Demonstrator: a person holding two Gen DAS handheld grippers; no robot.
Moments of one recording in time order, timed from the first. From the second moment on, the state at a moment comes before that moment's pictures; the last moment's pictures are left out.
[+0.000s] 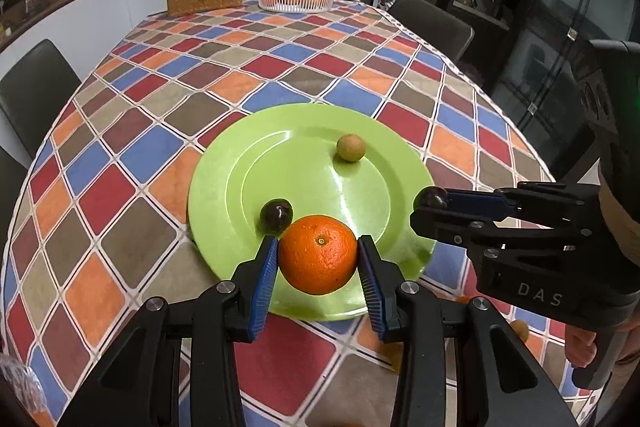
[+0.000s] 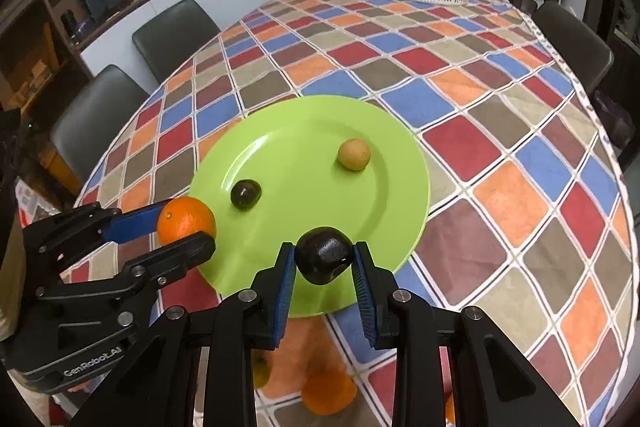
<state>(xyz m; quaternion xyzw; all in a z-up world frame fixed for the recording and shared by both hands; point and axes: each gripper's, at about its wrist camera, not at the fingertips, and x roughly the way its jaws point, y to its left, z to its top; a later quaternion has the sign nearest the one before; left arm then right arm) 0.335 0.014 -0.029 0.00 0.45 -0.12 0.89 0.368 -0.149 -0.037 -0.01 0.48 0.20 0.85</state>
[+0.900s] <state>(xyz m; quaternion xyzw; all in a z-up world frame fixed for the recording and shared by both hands) 0.275 0.019 0.019 0.05 0.38 -0.07 0.92 0.323 -0.156 -0.005 0.00 0.43 0.20 0.88</state>
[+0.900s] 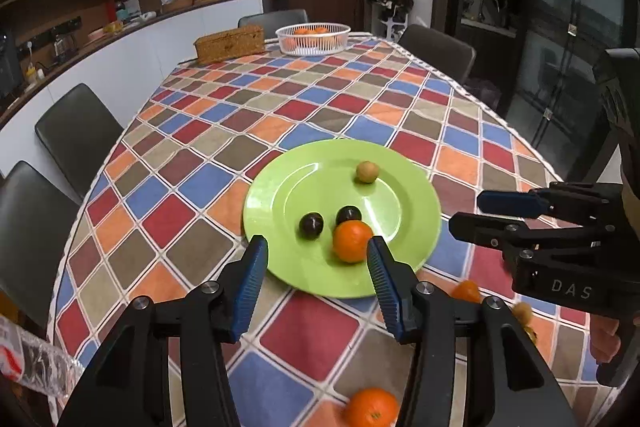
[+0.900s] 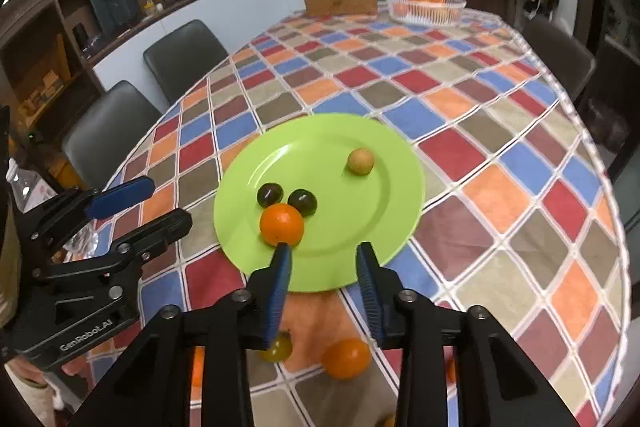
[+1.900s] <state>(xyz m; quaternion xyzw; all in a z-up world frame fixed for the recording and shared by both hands) 0.134 0.004 0.019 0.06 0.32 -0.04 0.95 0.175 -0.193 0.004 0.02 0.38 0.13 0.92</state>
